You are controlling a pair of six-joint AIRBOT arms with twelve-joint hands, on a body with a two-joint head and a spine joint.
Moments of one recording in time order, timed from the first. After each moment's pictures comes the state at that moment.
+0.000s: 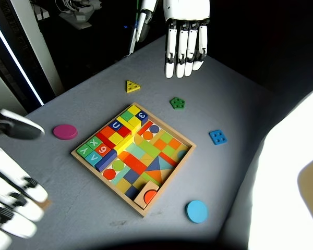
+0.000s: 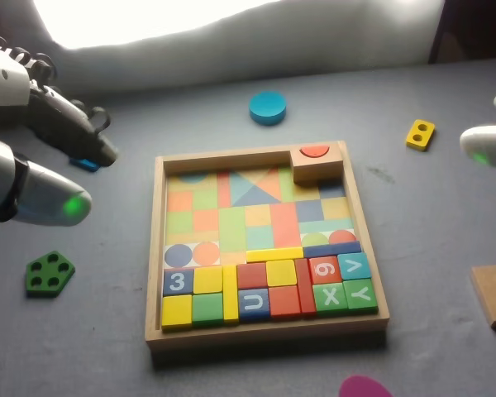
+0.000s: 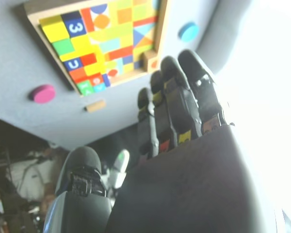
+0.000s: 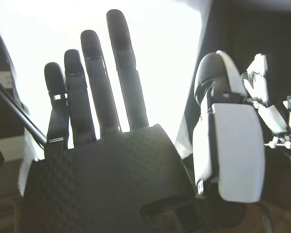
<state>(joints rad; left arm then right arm) -0.23 -0.57 0.85 3.00 -0.85 -1.83 -0.25 -0.53 0.57 1.05 0.47 -2.20</state>
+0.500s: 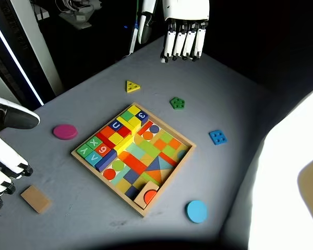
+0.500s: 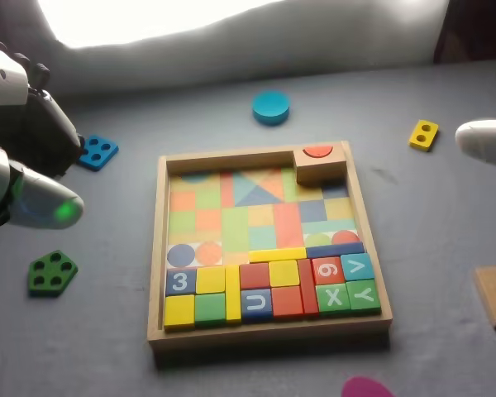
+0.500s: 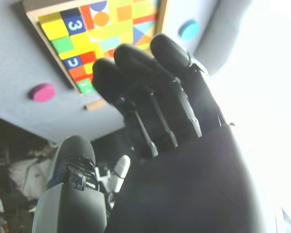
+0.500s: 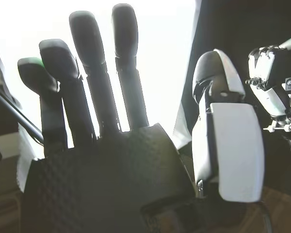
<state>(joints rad) -0.24 -0.57 0.85 3.00 -0.86 -1.83 -0.25 -0.53 0.60 0.88 0.40 -1.98</state>
